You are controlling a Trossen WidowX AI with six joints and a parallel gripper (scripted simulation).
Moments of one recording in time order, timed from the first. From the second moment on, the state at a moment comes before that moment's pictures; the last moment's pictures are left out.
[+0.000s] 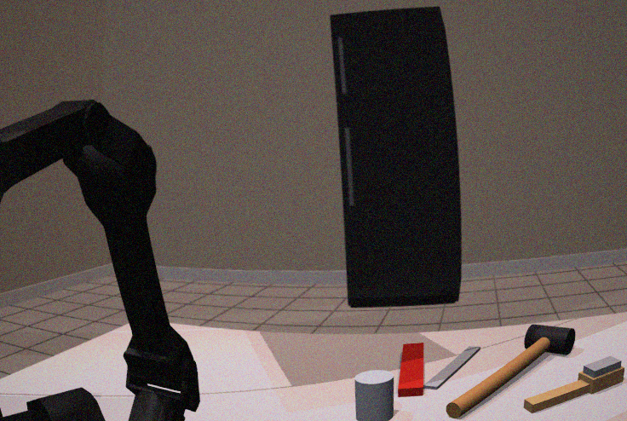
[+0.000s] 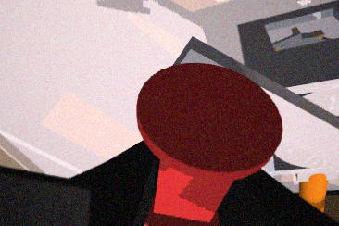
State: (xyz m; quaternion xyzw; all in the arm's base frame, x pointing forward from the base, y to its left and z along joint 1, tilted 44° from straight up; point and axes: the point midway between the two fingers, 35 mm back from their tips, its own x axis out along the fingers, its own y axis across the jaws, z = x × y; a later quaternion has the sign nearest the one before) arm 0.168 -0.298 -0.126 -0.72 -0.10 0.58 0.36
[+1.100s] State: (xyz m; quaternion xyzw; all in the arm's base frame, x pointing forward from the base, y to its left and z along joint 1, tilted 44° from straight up) arm 0.203 -0.308 -0.139 -0.72 -0.09 0.58 0.35
